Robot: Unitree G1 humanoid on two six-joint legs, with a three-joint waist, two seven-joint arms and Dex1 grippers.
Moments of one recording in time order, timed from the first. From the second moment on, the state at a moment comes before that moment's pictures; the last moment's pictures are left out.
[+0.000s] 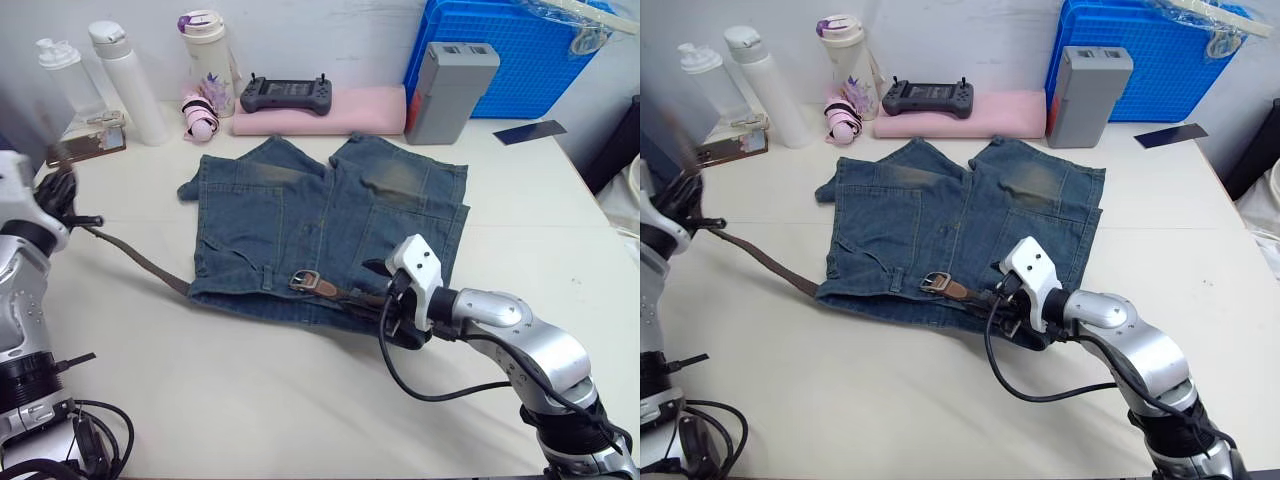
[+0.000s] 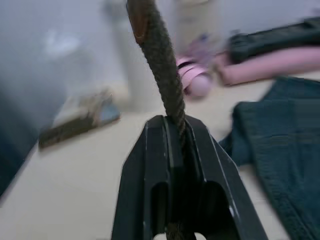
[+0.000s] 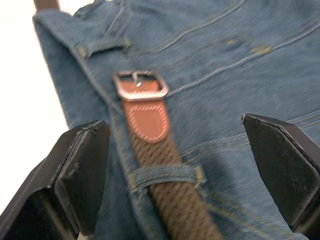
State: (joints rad) left arm -0.36 0.77 0.42 -0.07 -0.25 0.31 -0.41; right arm -0.34 -0.54 0.13 -0.53 0.47 0.83 0.55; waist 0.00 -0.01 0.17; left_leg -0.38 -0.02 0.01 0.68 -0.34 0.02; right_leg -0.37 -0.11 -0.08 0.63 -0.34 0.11
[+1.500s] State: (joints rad) left arm -0.22 0.85 0.10 -0.07 -0.09 -0.49 -0.84; right arm -0.47 -0.47 0.47 -0.22 -0.34 -0.16 0.54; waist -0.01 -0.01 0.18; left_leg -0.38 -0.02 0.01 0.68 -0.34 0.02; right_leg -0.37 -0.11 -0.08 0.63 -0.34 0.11
